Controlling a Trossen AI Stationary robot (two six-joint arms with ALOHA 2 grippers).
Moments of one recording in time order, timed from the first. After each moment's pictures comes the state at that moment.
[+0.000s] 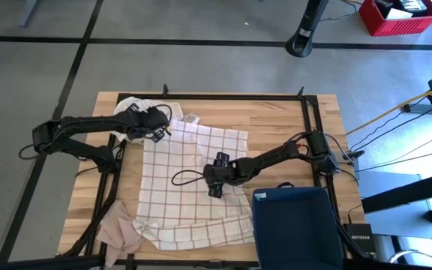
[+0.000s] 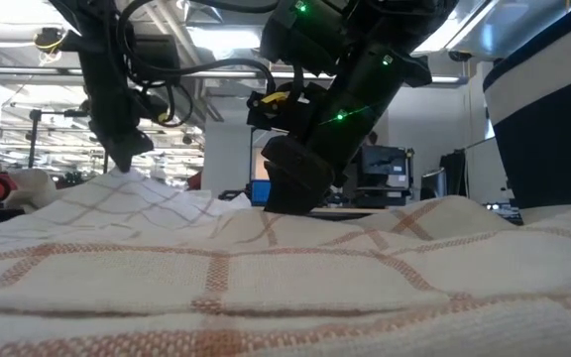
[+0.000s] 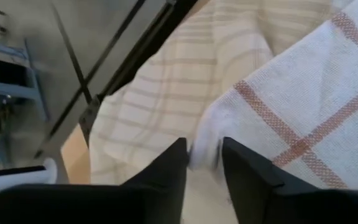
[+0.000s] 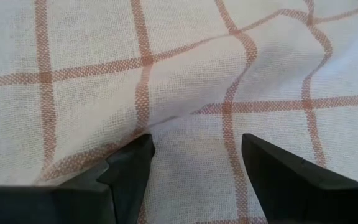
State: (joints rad) left arm 0.43 1.24 0.72 -0.80 -0.73 -0.26; right arm 0.18 2.11 1.30 -0.24 0.28 0.26
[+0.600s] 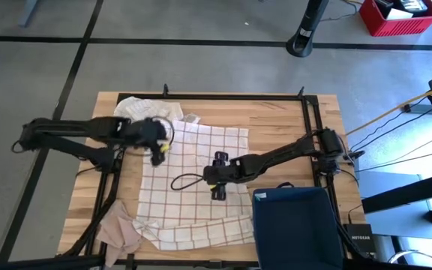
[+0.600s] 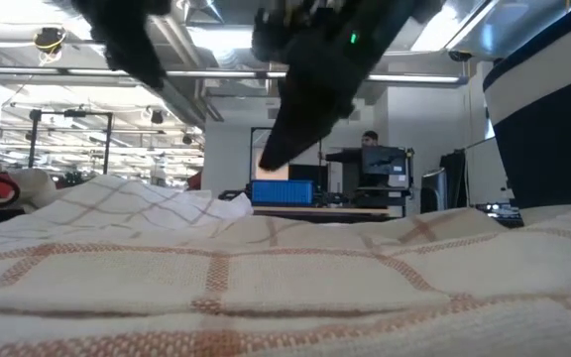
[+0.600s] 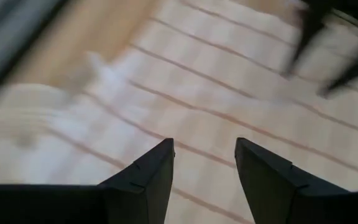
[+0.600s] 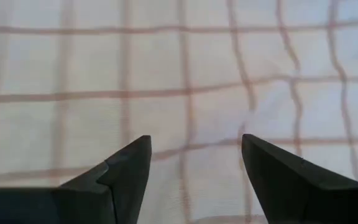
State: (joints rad) left arm -0.01 0.99 0.93 -0.81 -0.23 -0.33; right arm 0.22 1.96 1.39 -0.39 0.21 0.16
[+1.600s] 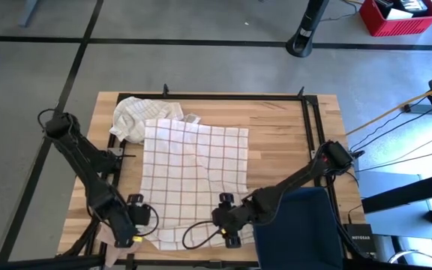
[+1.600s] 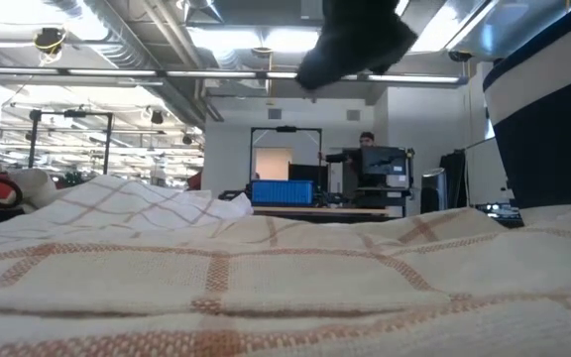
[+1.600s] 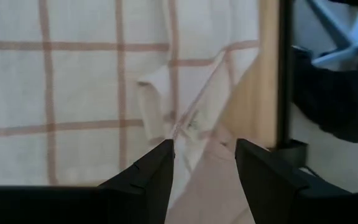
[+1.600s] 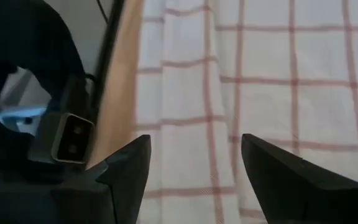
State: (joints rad) left arm -0.94 1.41 0.93 -0.71 -0.06 -0.93; right arm 0.53 1.96 1.46 -0.38 0.10 0.41
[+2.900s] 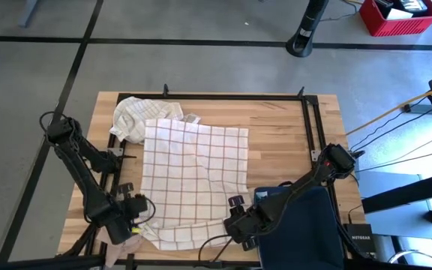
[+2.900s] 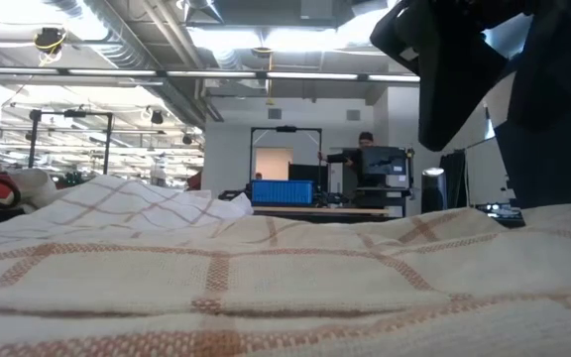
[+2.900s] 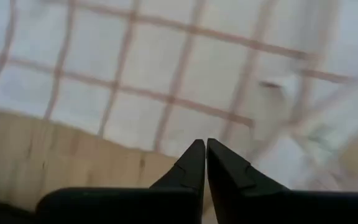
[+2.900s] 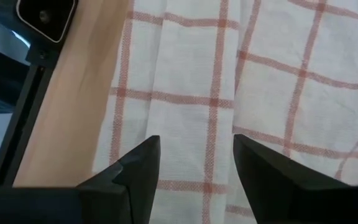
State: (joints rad) left arm -1.02 1.47 1.00 -1.03 -0.31 -1.23; right arm 0.61 1.97 1.46 -0.63 0.12 0.26
